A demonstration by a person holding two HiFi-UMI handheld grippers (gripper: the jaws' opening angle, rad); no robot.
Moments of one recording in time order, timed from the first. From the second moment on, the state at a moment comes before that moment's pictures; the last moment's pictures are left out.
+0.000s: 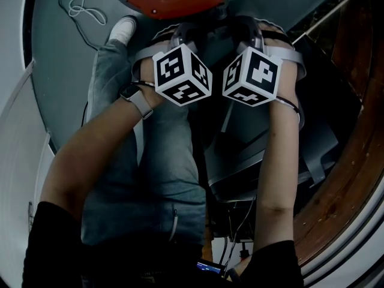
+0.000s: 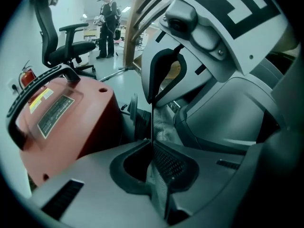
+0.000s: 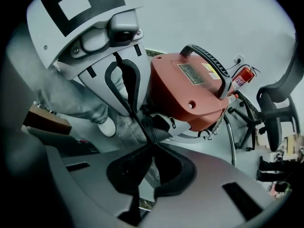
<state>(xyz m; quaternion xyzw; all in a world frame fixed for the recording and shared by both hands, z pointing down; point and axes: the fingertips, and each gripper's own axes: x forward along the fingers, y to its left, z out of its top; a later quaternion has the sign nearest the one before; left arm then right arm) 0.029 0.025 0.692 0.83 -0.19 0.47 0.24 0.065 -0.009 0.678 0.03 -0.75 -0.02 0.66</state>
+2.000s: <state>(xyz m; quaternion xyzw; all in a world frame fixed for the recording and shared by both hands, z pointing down) 0.032 -0.006 0.485 0.91 -0.14 0.36 0.17 0.088 -0.002 0.464 0.44 -0.79 0.30 0.29</state>
